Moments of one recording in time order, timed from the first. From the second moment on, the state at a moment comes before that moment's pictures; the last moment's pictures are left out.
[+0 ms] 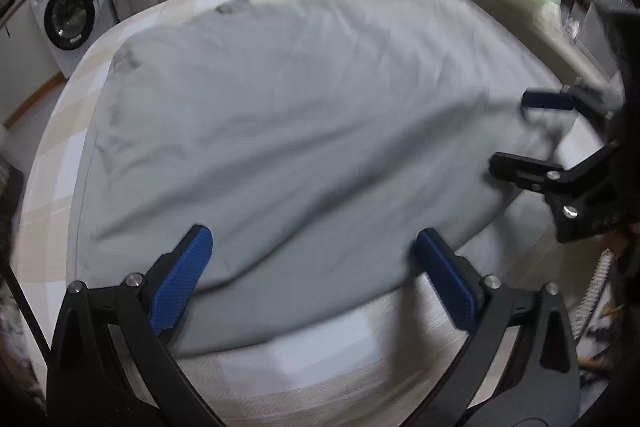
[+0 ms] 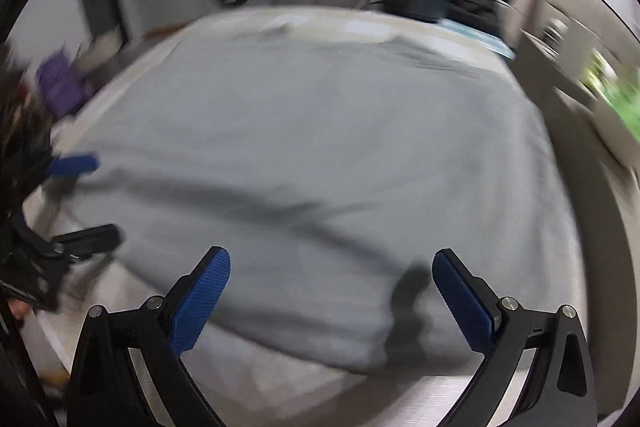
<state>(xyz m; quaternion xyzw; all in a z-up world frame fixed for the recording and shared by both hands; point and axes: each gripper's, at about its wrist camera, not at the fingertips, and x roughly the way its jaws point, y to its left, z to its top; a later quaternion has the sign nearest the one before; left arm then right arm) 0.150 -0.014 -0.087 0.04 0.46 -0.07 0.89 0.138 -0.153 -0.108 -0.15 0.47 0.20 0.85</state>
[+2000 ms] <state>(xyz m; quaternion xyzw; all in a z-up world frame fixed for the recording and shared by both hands) 0.056 0.166 -0.075 -0.23 0.45 0.03 0.86 0.090 -0.269 -0.067 0.00 0.42 0.13 0.90</state>
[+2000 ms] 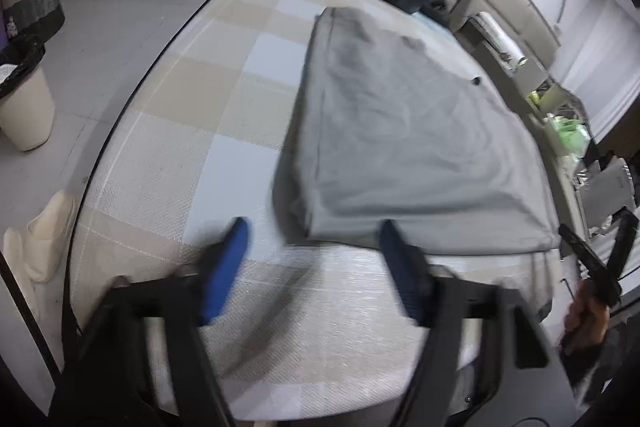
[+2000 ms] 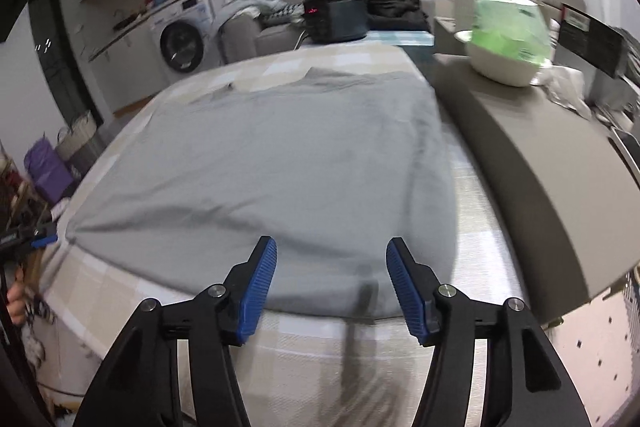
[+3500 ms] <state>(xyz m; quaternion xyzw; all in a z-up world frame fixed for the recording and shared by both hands) 0.044 0.201 -0.037 -0.34 0.35 0.01 0.87 0.118 0.023 -0.067 -0.03 0.38 0.32 0.87</state>
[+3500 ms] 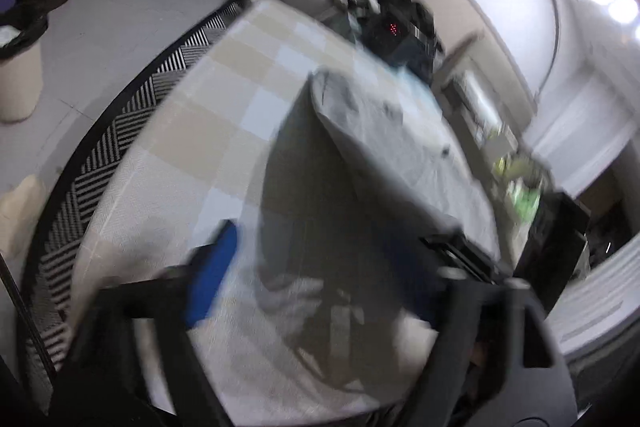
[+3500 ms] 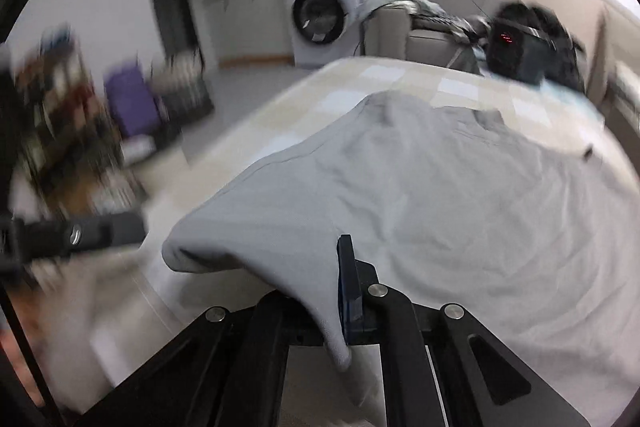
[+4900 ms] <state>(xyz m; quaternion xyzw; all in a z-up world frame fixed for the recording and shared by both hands) 0.313 0.071 0.047 -0.23 0.49 -0.11 0.83 0.094 -0.076 -0.022 0.14 0.30 0.35 0.87</state>
